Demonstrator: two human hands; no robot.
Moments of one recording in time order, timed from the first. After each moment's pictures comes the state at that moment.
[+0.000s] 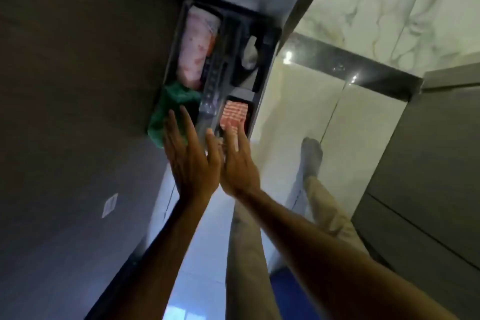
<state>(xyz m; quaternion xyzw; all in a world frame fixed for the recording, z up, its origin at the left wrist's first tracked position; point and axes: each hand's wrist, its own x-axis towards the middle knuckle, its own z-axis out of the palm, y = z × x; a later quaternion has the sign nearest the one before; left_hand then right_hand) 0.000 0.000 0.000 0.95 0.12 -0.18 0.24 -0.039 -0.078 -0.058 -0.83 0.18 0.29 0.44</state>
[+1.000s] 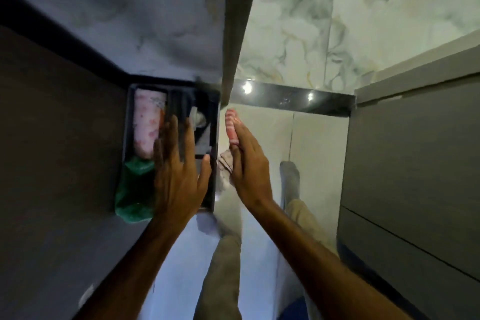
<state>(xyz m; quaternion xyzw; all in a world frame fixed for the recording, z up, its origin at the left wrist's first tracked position) 0.090 -0.049 -0.012 0.96 -0.27 -0.05 0.03 0.041 -0.198 -0.005 -0.82 0.28 0.05 0.50</state>
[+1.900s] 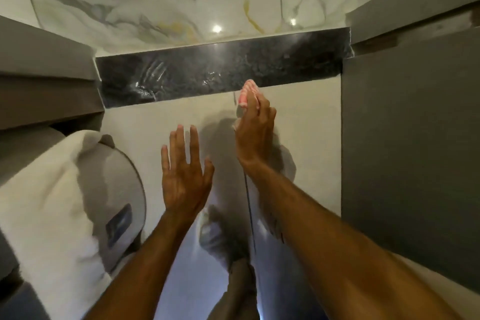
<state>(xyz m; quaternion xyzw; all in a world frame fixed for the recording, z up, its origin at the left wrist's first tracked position) 0.042 -0.363 -0.431 0.92 -0.27 -0.27 0.07 0.031 -0.536 -0.434 -0.80 0.51 0.13 0.29</state>
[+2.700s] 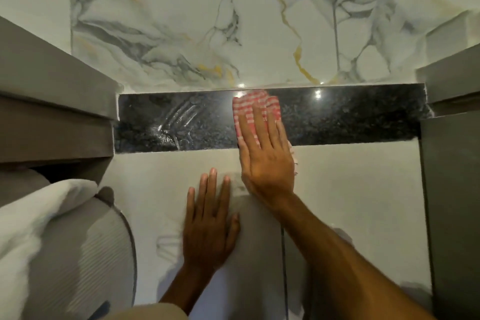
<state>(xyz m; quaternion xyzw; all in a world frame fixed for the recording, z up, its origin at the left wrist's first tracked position) 0.048 -0.342 -0.601 0.92 -0.37 -0.09 0.07 0.073 -0.541 -0.576 -0.97 0.22 -0.02 0.13</state>
